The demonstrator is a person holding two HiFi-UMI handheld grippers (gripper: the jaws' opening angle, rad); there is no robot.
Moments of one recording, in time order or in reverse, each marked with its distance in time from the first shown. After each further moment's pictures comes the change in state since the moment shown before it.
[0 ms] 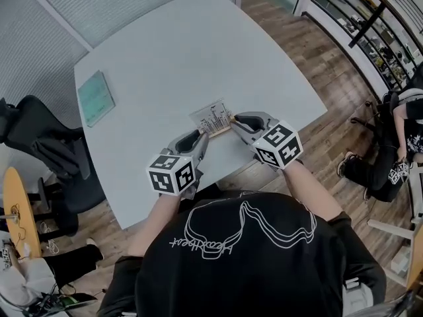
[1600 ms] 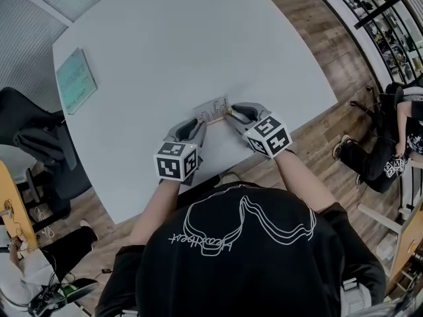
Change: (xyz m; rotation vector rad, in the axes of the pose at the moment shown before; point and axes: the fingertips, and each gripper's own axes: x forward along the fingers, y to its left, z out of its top) left arm 0.066 0.068 -0.077 -0.003 0.171 0.055; right arm 0.083 -0.034 -0.094 0.084 0.162 -0.002
